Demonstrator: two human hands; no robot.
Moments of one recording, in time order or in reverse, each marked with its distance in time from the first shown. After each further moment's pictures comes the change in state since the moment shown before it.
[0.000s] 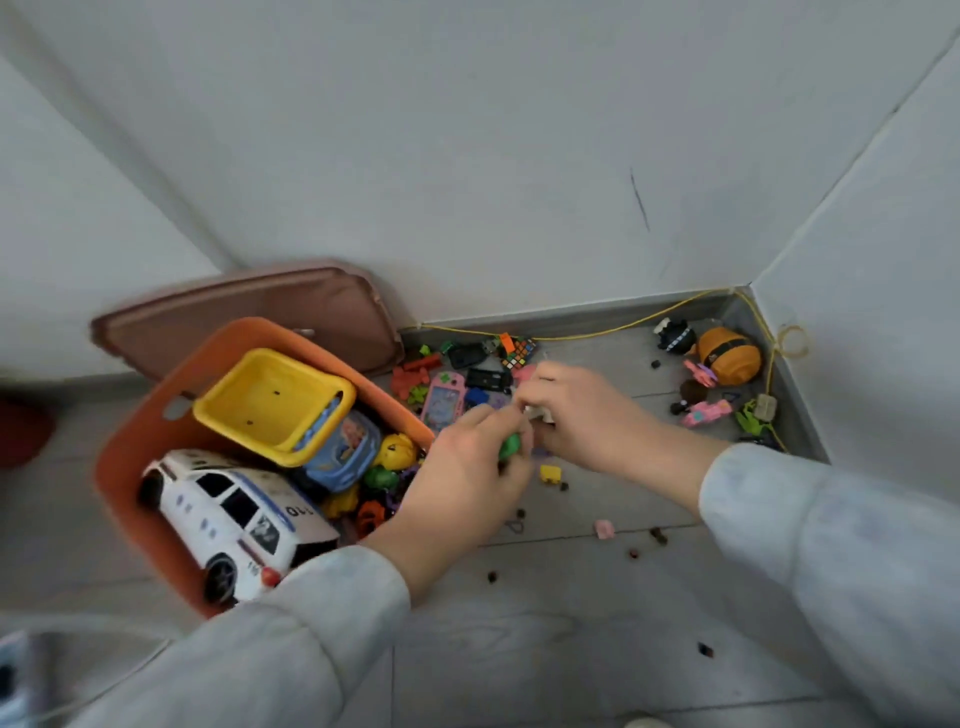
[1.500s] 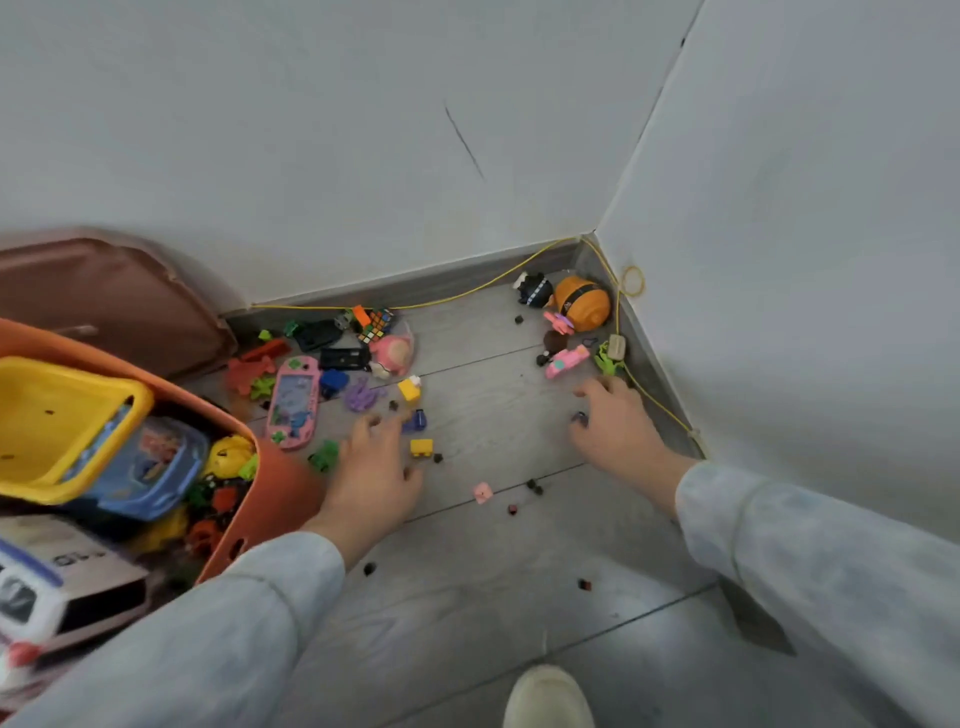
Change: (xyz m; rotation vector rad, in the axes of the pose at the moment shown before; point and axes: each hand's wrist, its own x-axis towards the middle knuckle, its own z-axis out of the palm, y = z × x) left_hand 0.004 -0.041 0.117 0.212 -0.393 -0.407; right_hand -0.156 0.148 0.055 -0.046 0.091 0.936
